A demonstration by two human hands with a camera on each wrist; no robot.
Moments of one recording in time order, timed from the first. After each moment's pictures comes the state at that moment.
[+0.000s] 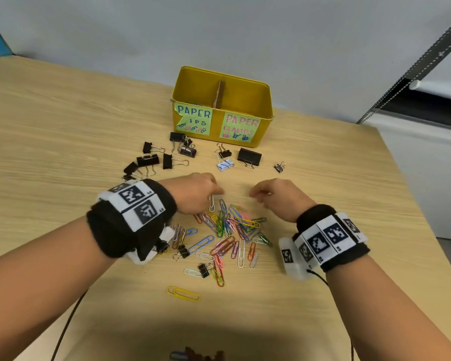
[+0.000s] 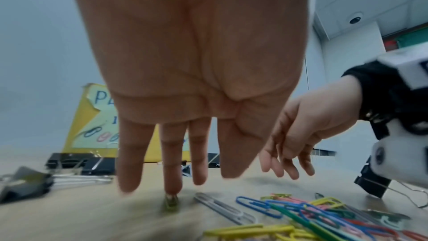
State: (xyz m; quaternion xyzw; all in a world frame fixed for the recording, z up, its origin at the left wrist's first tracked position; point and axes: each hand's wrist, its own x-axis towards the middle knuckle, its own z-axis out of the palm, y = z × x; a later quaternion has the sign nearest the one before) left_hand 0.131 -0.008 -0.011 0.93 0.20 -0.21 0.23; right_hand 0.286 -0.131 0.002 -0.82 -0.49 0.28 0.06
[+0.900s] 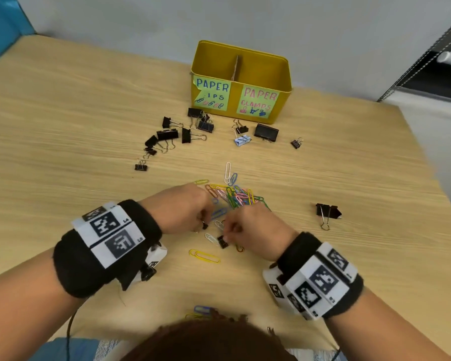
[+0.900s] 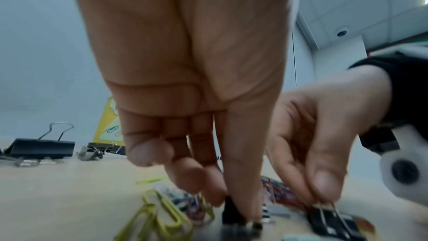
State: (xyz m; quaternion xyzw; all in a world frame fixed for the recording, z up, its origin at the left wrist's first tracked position) left_hand 0.053 -0.055 -0.021 0.94 0.19 -0.14 0.23; right_hand 0.175 -0.170 -0.012 -0.74 -0.60 0.29 0.03
